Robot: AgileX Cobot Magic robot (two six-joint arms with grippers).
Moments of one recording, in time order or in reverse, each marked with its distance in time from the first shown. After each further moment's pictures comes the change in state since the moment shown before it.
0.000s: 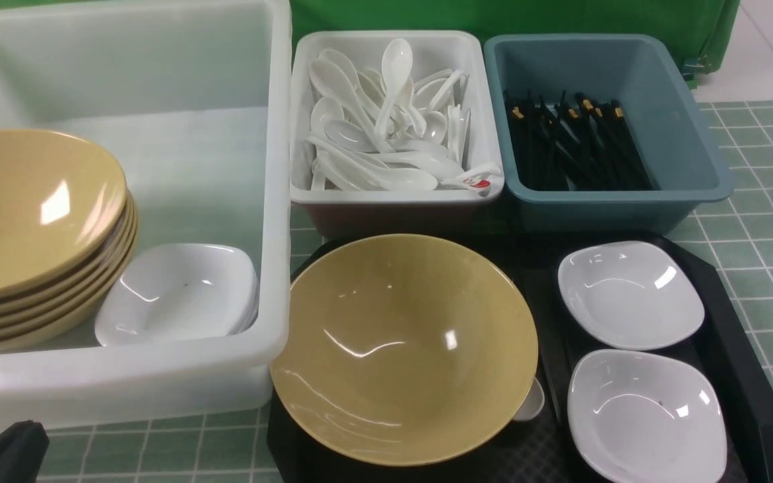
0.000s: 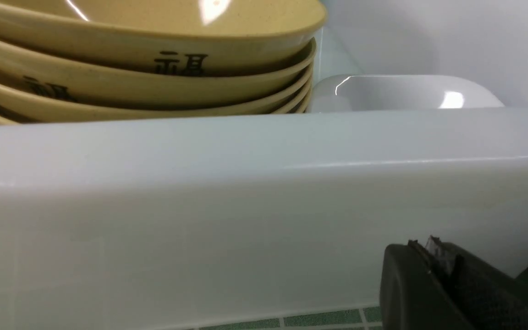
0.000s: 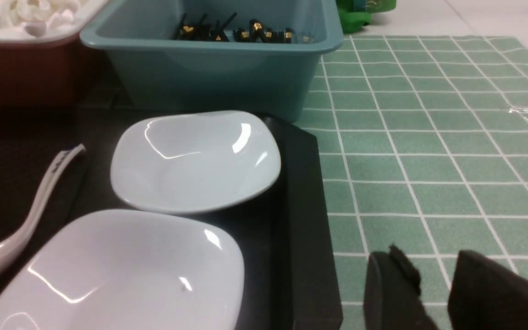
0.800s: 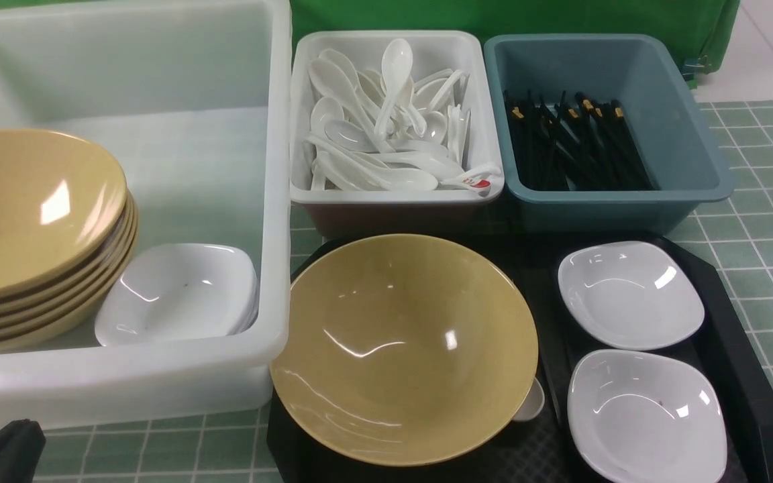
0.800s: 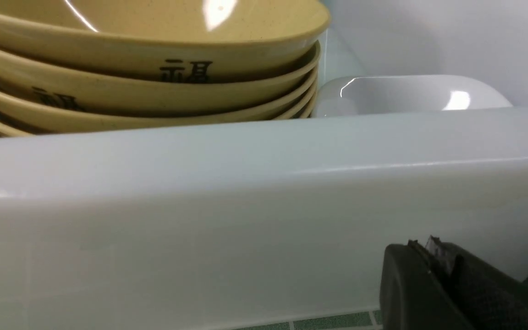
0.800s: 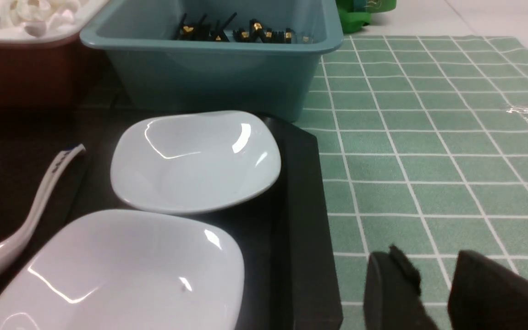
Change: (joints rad) right arm 0.000 0.000 0.000 0.000 0.000 0.000; left arm 0.000 0.000 0.000 0.030 -0.008 0.000
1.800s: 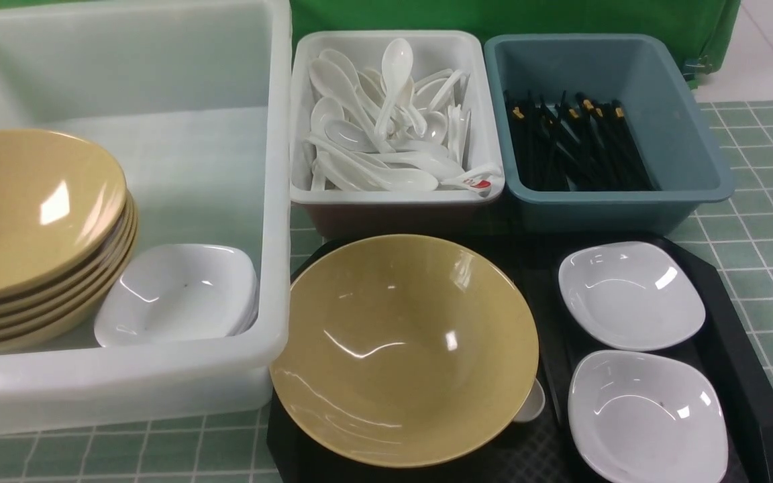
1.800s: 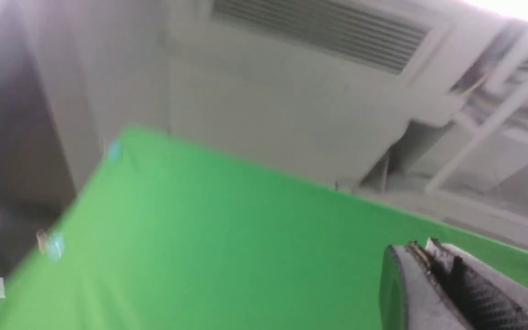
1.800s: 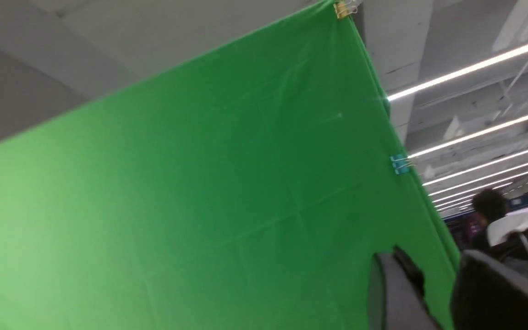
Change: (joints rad) right arm 0.000 0.001 -0.014 0.001 -0.917 0.371; left arm 0.000 -0.002 -0.100 -0.098 -1.065 -0.226
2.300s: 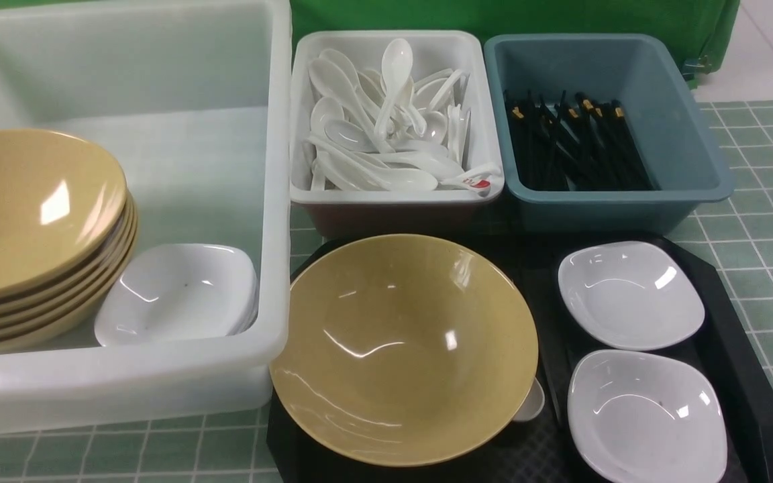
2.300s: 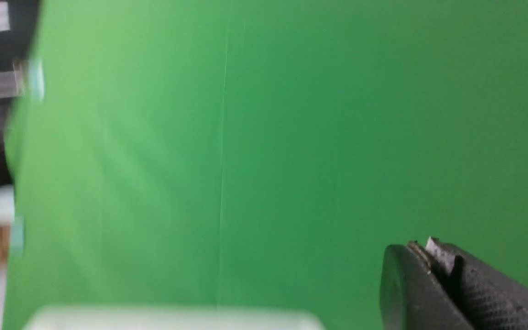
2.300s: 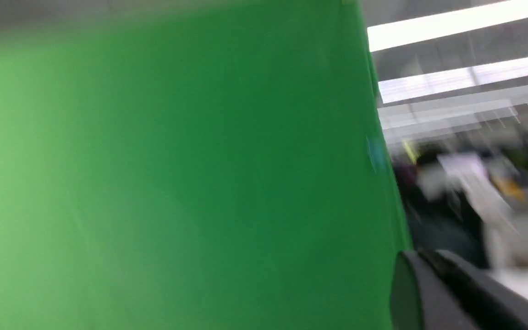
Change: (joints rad) right arm 0.000 0.365 -0.520 -0.021 0.566 -0.297; left arm -0.004 0.504 -0.515 0.094 0.686 0.113
